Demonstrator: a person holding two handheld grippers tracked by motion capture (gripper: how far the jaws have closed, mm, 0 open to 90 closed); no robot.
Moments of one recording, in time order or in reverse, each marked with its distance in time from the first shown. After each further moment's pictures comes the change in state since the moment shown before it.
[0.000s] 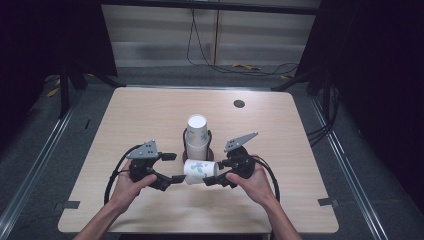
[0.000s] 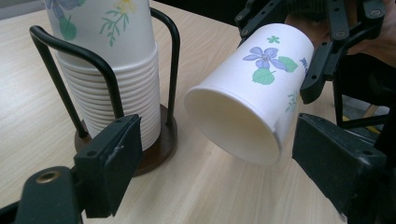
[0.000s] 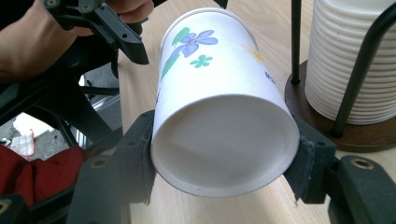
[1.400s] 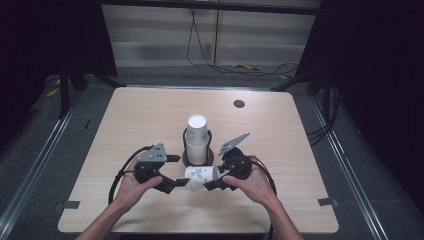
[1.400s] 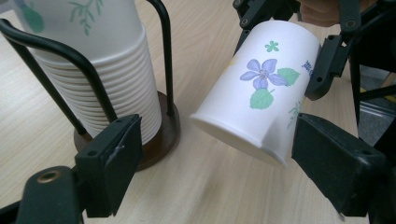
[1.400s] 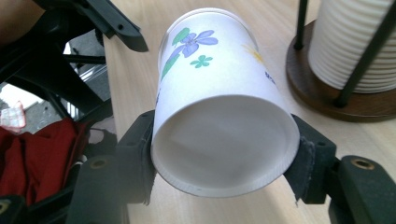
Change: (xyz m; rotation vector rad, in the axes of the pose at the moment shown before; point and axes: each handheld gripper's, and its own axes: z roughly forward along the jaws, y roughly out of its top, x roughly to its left) left arm -0.005 0.003 0.012 0.085 0.024 0.086; right arm 0.001 0.003 0.008 0.156 -0.043 -0.004
